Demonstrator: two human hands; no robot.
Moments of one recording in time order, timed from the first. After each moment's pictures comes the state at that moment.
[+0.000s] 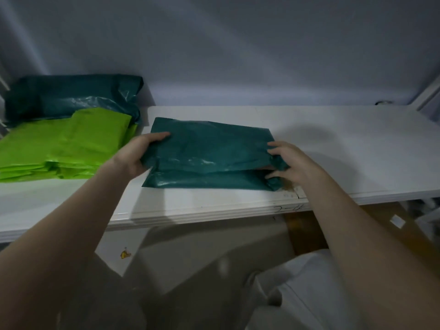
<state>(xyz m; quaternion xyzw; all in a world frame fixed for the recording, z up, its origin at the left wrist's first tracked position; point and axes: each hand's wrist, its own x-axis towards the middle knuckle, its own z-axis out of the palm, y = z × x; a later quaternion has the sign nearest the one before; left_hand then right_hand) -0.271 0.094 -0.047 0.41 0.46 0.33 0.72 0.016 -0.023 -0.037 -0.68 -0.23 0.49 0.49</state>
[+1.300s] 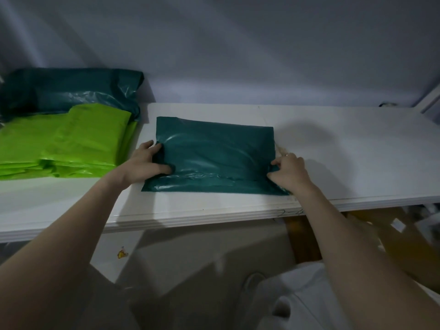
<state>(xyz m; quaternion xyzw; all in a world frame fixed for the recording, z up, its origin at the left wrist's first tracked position) -0.285 0.093 -0.073 0.74 0.54 0.09 0.39 0.019 -0.022 -0.083 -0.85 -0.48 0.16 0.15</state>
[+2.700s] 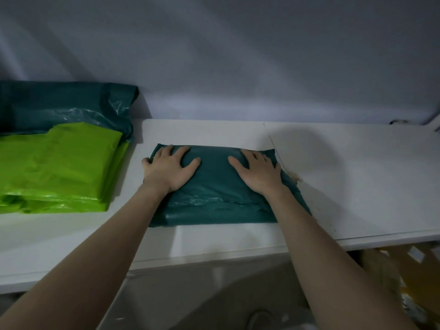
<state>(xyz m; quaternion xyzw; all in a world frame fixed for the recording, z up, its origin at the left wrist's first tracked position) -0.208 0.152 -0.100 0.80 0.58 0.09 0.13 -0.005 0.082 -0.096 -0.82 -0.55 0.14 0.09</state>
